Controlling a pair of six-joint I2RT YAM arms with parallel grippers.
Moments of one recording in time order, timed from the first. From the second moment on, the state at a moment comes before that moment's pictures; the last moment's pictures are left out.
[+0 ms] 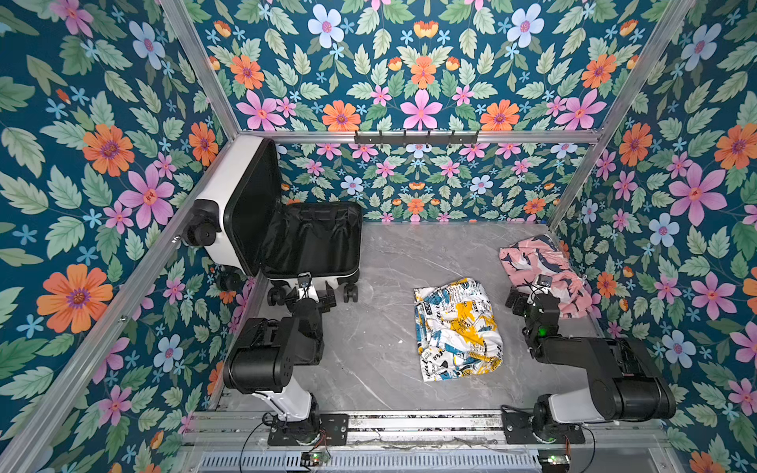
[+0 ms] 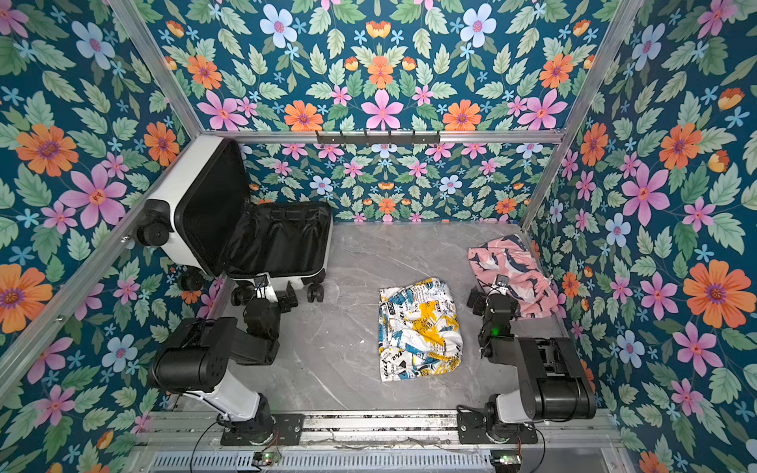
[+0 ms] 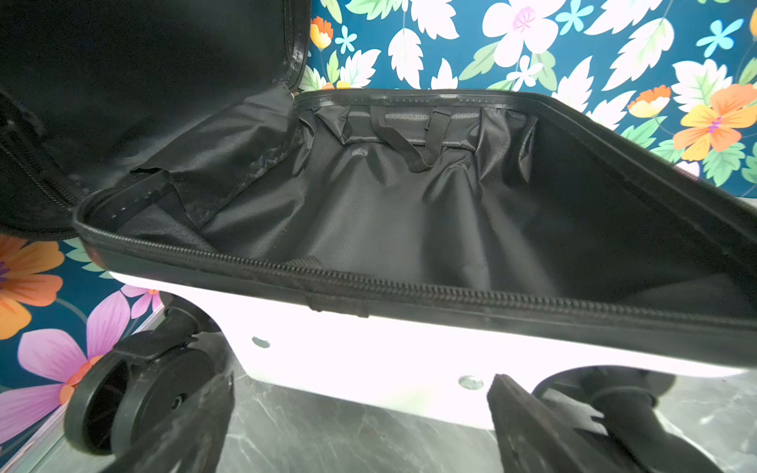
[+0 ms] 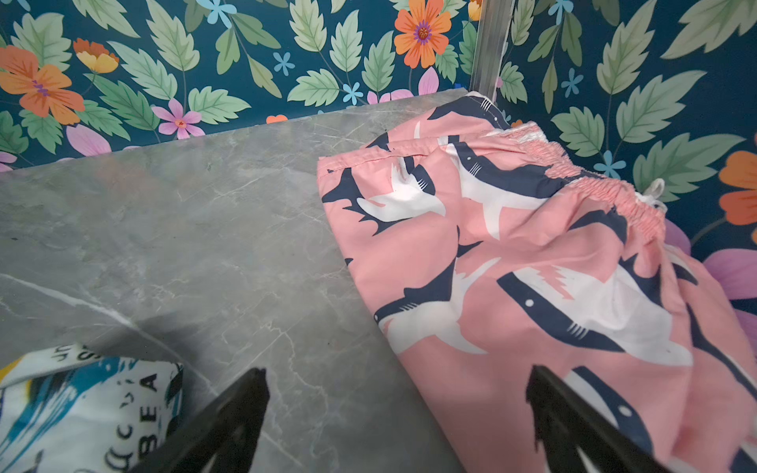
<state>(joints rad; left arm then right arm) -0.04 1.62 0.28 1.17 -0.26 -0.02 -0.02 1.44 0.29 0.79 0.21 0.15</state>
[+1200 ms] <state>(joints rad) -0.04 1.62 0.28 1.17 -0.25 -0.02 -0.02 1.44 0.29 0.79 0.21 0.15</state>
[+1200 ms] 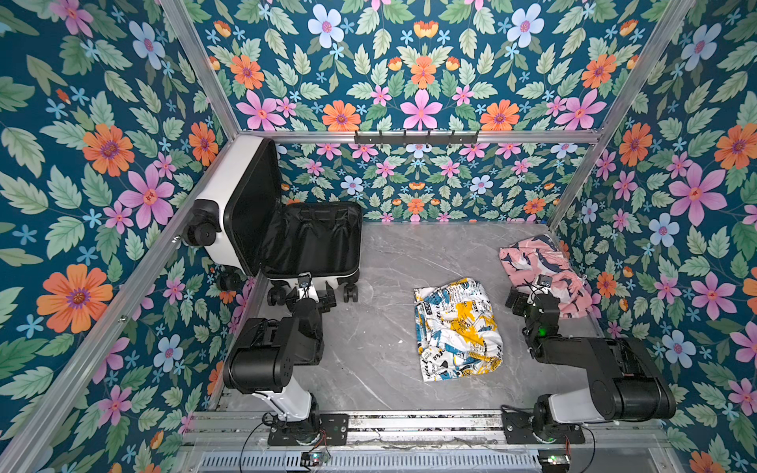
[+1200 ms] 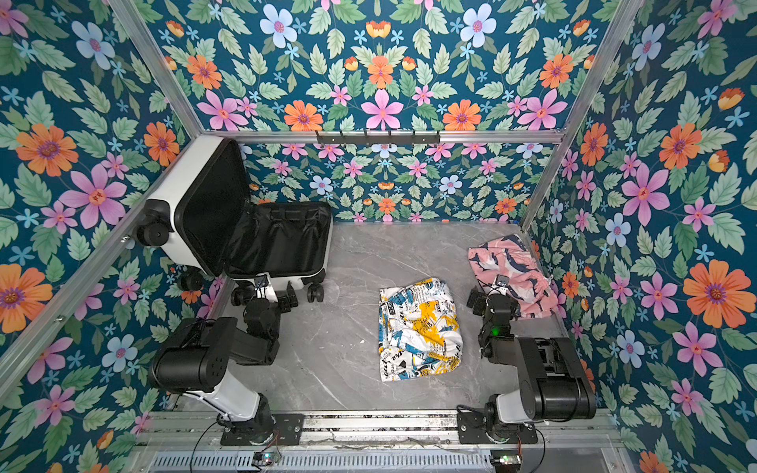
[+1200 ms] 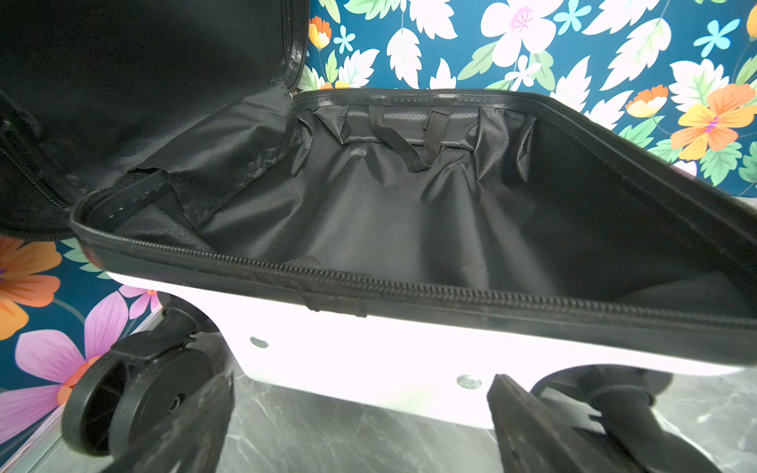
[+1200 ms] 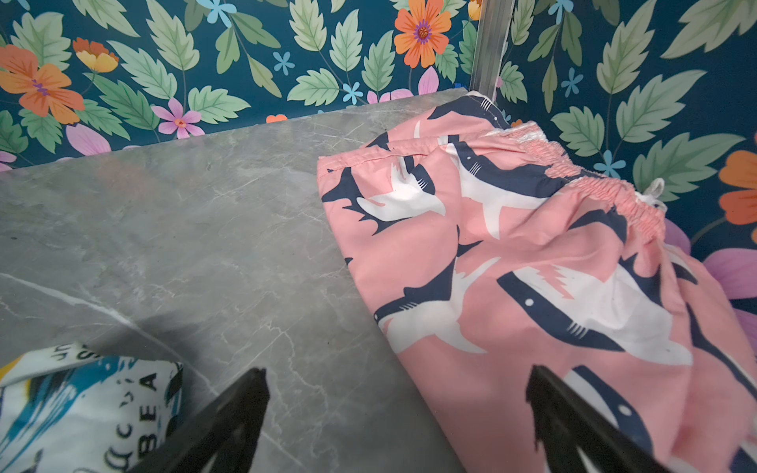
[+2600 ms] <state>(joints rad) -0.29 1.17 0.80 -0.13 0.13 -0.75 -0.02 0.85 0.87 -0.79 -0.27 0.72</state>
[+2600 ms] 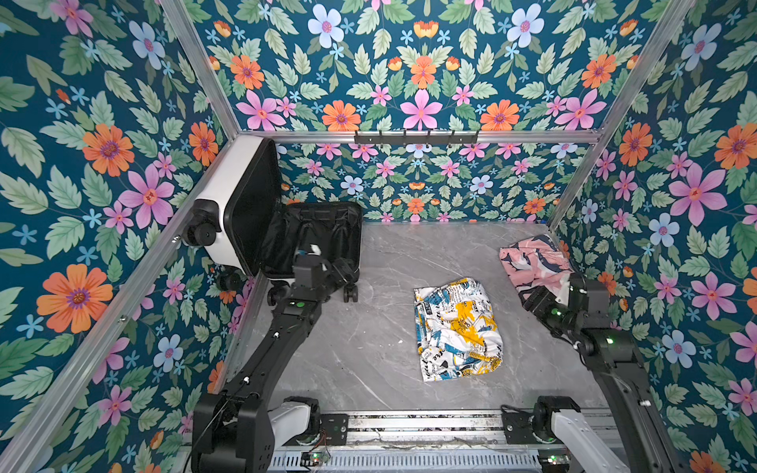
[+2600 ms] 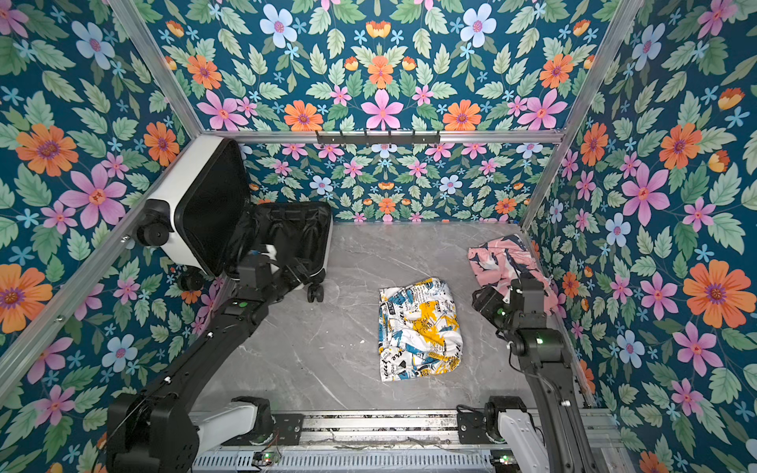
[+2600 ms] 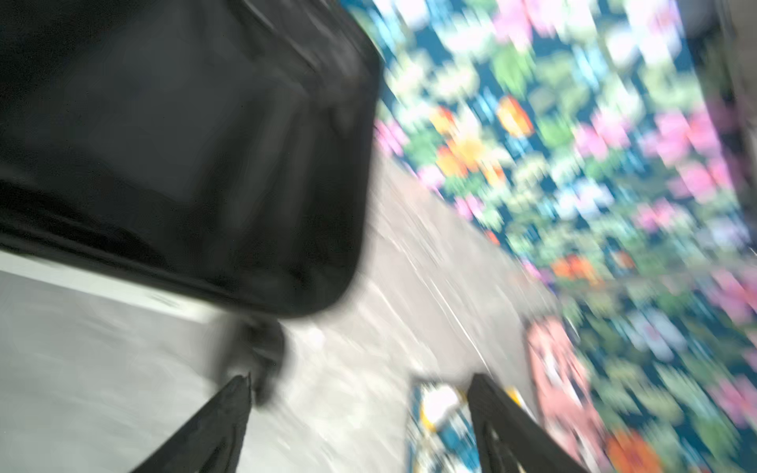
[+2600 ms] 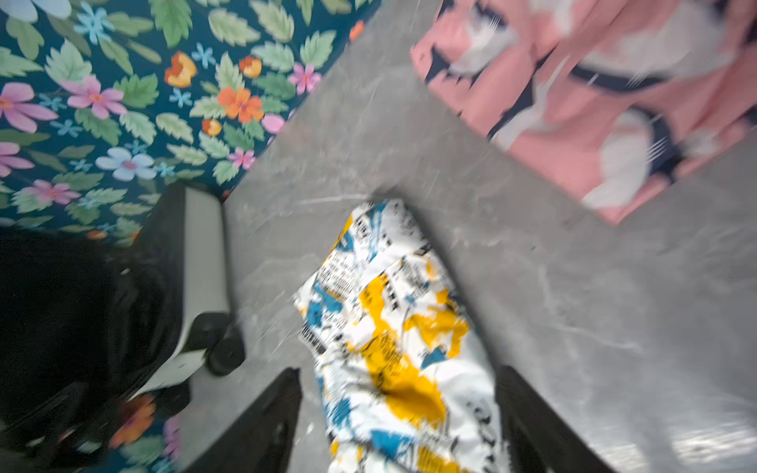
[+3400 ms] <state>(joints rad) -0.80 1.66 0.65 0.33 0.23 -1.17 -0.02 1.35 0.68 -0.60 -0.56 0.70</state>
